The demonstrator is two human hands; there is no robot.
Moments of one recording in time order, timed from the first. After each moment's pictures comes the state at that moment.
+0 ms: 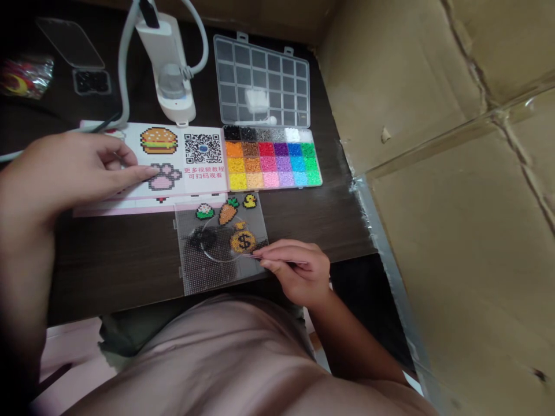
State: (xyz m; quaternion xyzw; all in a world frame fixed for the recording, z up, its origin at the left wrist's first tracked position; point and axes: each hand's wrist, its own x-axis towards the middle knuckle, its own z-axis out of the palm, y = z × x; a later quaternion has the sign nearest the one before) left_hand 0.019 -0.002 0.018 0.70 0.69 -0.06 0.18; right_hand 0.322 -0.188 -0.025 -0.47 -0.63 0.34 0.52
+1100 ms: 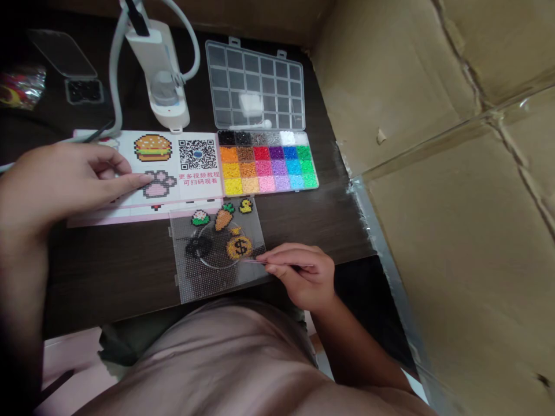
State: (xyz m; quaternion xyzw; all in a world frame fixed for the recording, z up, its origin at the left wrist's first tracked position) left_hand 0.019 -0.002 0.017 0.70 0.69 -0.07 0.17; right_hand 0.330 -0.186 -0.022 -0.47 -0.61 0.35 0.53
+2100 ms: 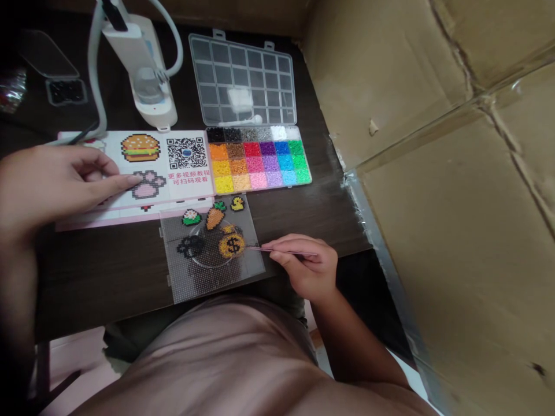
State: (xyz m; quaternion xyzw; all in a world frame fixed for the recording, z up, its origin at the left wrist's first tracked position) left_hand 0.013 0.000 0.010 0.71 0.69 -0.06 0.15; right_hand 0.340 -0.190 -0.027 -0.54 -0.56 0.32 0.54
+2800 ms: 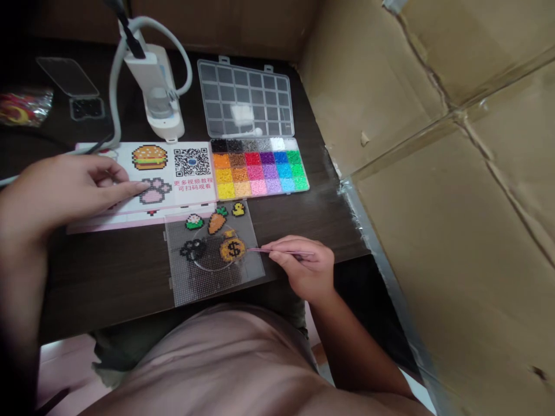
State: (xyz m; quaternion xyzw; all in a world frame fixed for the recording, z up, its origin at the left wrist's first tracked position) left_hand 0.018 -0.001 0.020 0.70 0.68 -0.08 0.18; right_hand 0.340 -0.185 -0.029 -0.54 -0.55 0.32 0.55
